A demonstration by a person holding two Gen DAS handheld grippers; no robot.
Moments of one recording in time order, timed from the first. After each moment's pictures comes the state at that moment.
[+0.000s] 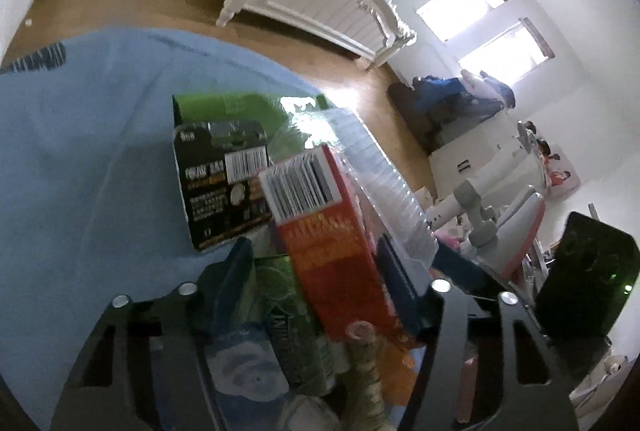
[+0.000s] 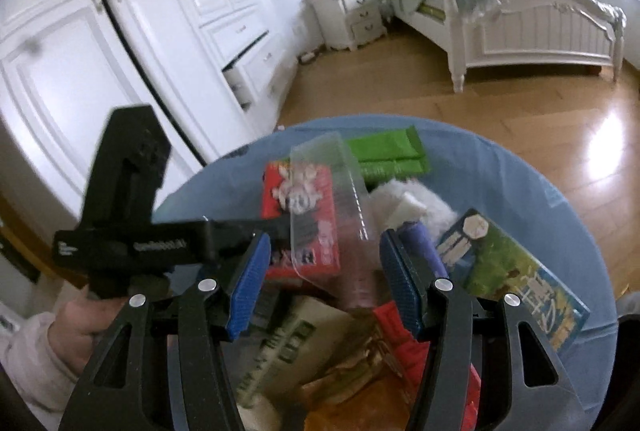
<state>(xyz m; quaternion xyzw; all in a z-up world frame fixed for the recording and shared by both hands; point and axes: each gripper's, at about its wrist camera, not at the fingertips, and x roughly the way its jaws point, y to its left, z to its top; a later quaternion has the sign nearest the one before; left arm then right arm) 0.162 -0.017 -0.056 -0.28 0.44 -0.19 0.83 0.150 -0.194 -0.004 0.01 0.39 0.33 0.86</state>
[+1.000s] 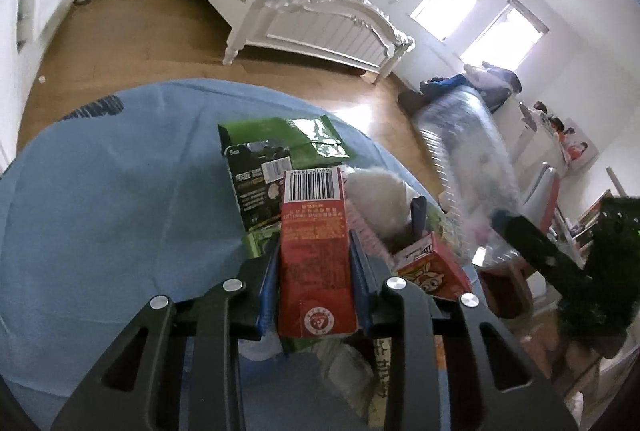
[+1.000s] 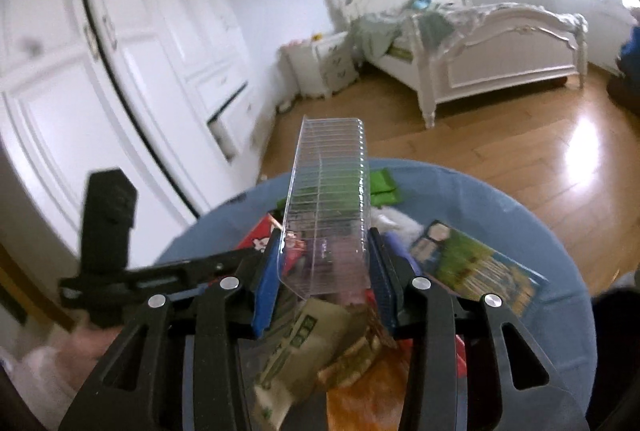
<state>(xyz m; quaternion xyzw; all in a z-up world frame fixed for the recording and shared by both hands) 0.119 -0.005 -0.034 -0.21 0.40 -0.17 0.87 0.092 -0.251 0.027 0.08 0.31 0.27 0.91</state>
